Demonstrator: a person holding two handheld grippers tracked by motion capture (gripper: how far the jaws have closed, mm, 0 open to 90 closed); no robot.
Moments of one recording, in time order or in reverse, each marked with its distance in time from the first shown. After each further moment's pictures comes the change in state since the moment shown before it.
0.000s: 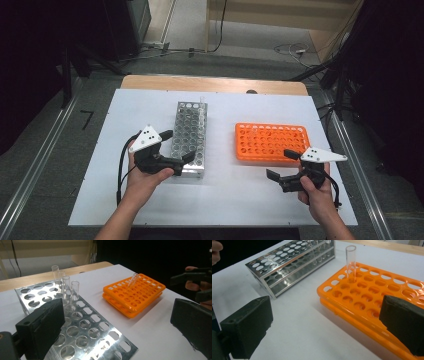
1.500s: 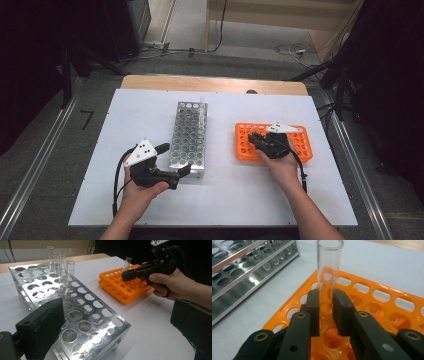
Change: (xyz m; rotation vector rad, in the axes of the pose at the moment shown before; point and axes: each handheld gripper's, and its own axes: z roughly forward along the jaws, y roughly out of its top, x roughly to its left) left arm -0.004 -0.025 -0.009 0.026 -0.011 -0.031; right arm -0.027 0.027 0.108 0.070 -0.219 0.064
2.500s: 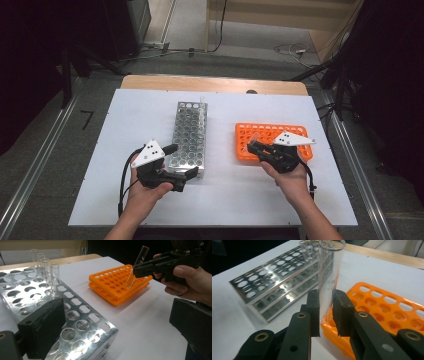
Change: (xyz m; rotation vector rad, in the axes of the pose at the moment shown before) left arm -0.015 0.006 0.009 0.005 -0.055 0.027; right arm 0.034 0.001 -0.061 -0.081 0.175 -0.079
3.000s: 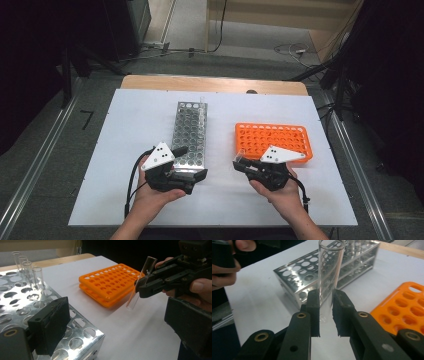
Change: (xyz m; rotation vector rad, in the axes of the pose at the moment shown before) left arm -0.017 0.004 0.011 0.012 -0.032 0.019; right arm 0.050 -0.007 -0.004 0.027 0.133 -0.067
